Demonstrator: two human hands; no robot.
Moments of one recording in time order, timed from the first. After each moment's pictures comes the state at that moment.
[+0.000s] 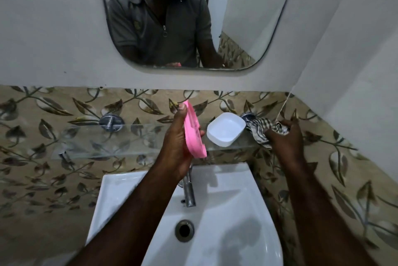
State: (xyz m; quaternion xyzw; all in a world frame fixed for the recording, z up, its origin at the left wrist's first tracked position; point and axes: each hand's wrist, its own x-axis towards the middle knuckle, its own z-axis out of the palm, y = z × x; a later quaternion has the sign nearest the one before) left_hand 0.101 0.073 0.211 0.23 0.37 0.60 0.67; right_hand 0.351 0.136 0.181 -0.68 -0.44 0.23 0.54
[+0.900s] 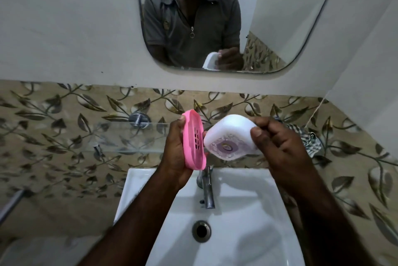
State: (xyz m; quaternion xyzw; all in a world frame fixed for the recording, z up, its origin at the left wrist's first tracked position) left_hand 0.060 0.054 0.197 0.21 0.32 0.61 0.69; right_hand 0.257 0.047 0.250 -0.37 -0.70 0.36 0.49
